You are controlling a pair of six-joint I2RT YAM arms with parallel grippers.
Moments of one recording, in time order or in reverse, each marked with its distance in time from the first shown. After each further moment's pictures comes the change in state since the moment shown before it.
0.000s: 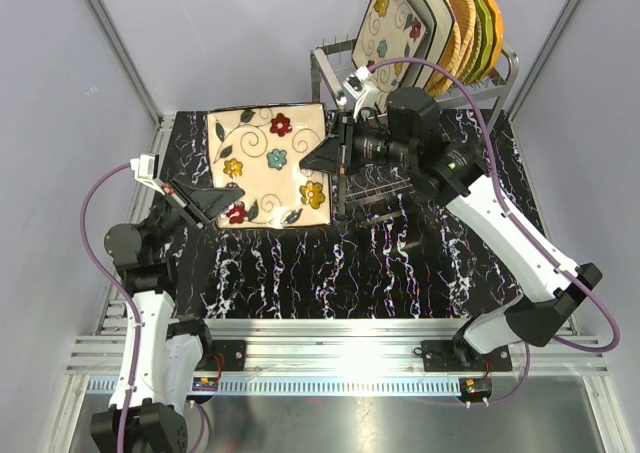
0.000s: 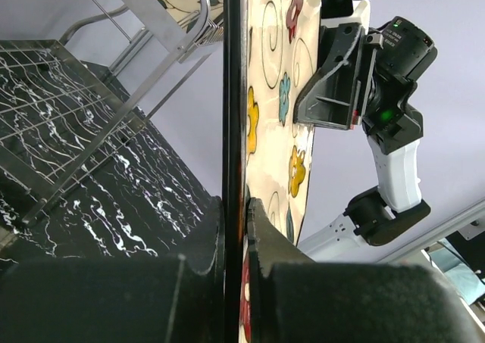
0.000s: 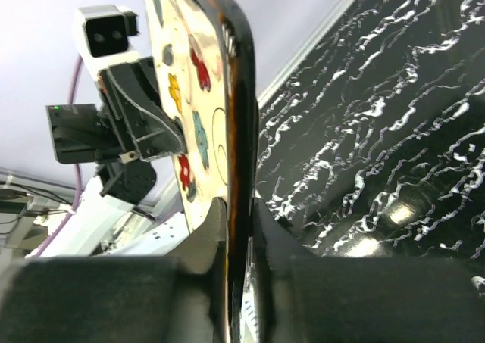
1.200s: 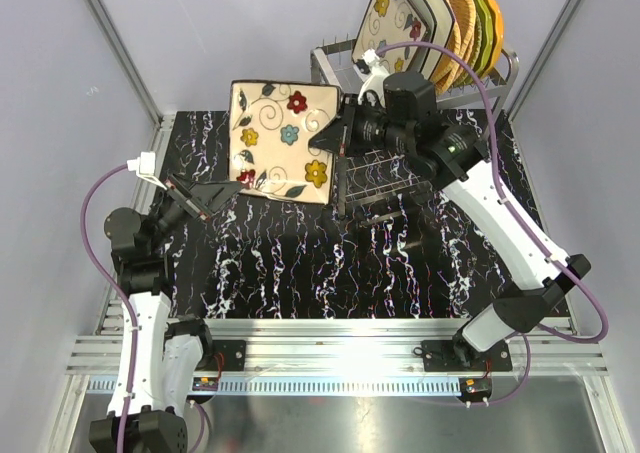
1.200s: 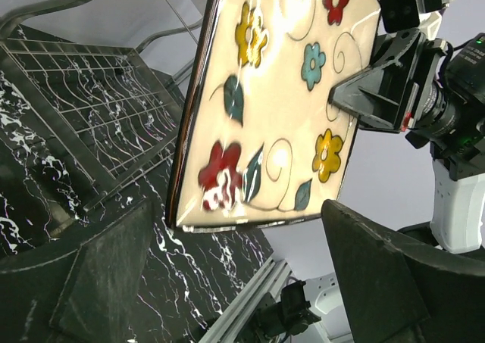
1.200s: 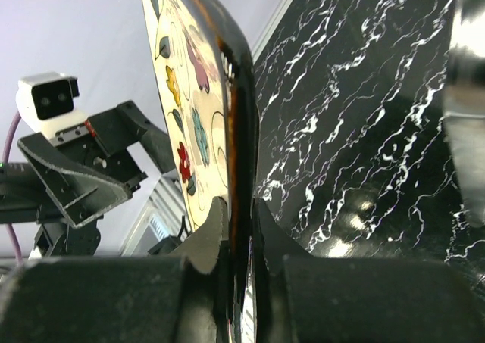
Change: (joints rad) left arm -0.006 -0.016 0.065 -0.356 -0.118 0.228; right arm -0.031 0.089 0.175 -0.146 0.199 0.001
